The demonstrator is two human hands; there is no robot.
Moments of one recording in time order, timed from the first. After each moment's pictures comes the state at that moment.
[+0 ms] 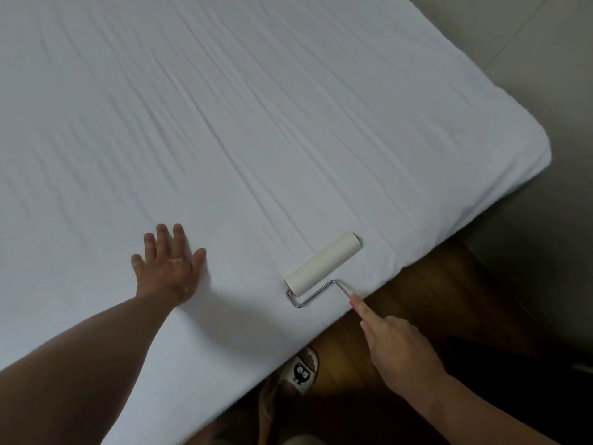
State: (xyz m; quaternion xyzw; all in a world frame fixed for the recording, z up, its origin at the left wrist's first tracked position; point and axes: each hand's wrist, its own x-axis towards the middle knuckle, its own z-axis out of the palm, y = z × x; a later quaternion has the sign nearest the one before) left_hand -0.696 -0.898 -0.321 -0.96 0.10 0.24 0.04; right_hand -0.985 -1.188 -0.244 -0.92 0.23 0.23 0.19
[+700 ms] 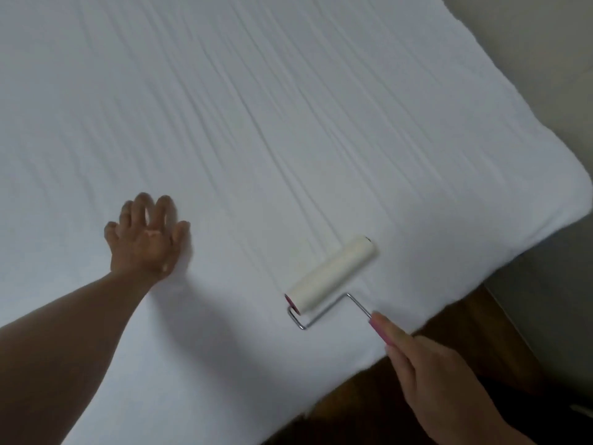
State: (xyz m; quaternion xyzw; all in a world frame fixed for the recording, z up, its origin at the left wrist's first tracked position) left_hand -0.583 -0.829 -0.321 -0.99 0.13 0.08 -0.04; right_hand -0.912 -1.140 -0.201 -0.95 0.19 0.16 0.21
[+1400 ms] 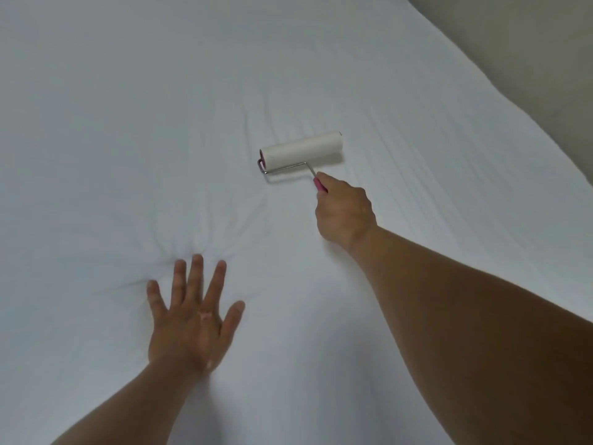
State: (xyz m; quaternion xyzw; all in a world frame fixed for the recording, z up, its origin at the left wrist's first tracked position) left_hand -0.405 -0.713 -0.381 -0.99 0.08 0.09 -0.02; right_hand -0.292 -0.973 -0.259 -0.96 0.16 0.06 0.21
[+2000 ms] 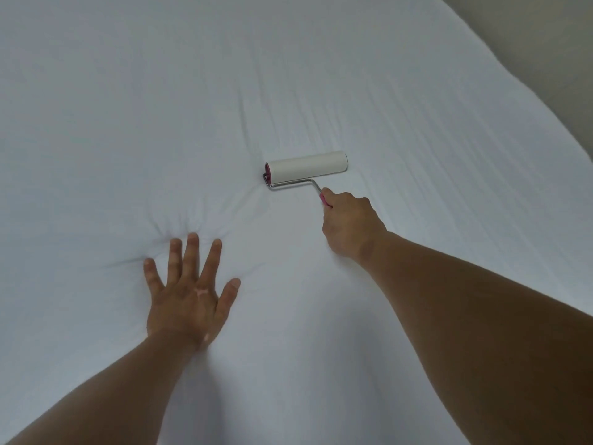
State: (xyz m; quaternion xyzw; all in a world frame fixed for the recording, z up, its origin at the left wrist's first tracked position) left_hand -0.407 -0.715 -0.383 -0.99 0.08 0.10 -0.01; right_hand -0.340 -0.988 -0.277 -0.97 0.12 0.14 0.14
